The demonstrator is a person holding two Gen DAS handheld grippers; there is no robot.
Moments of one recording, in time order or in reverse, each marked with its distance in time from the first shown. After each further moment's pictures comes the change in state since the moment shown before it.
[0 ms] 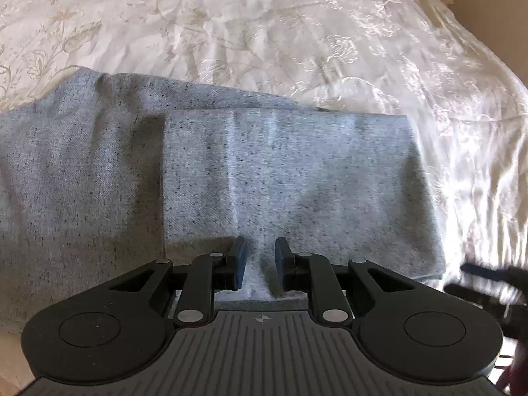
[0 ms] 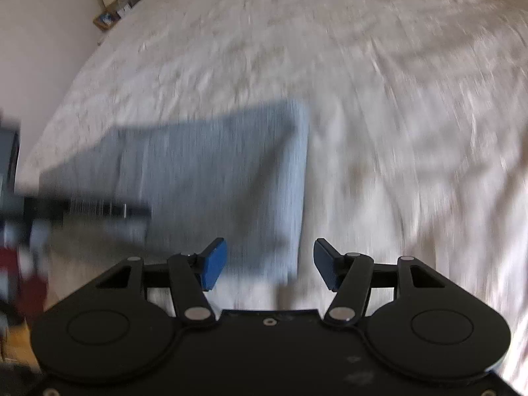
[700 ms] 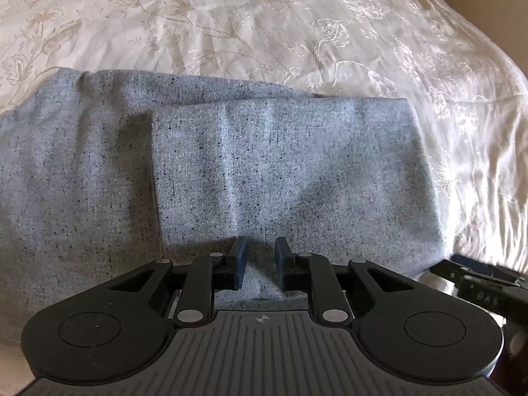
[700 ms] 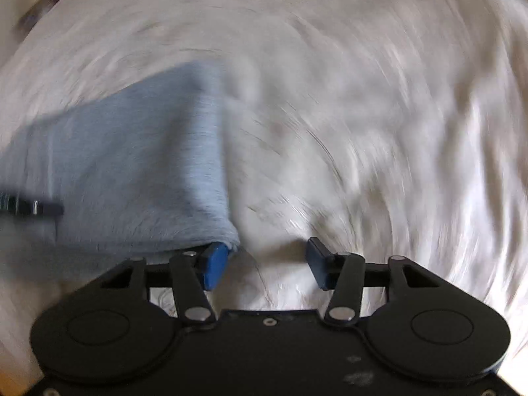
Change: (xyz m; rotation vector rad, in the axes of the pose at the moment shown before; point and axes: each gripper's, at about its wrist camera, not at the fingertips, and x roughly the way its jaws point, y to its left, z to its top) left arm 0.015 -0.004 0.004 0.064 0.034 -0.016; right arm 0.035 -0.017 -0.026 0.199 0.006 -0.289
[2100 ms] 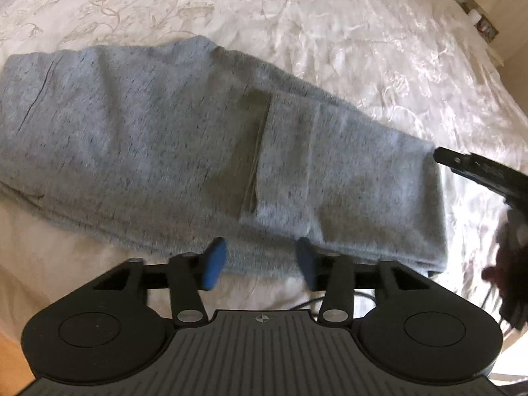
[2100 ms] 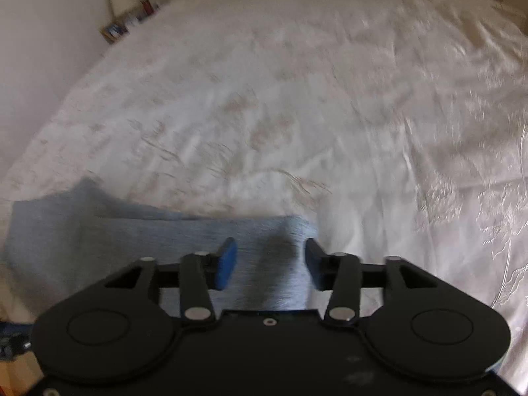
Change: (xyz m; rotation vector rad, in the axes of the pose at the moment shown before) left arm -0.072 0.035 -0.060 -0.330 -0.101 0.091; right arm 0.003 0.053 0.117 -0.281 -0.180 0.291
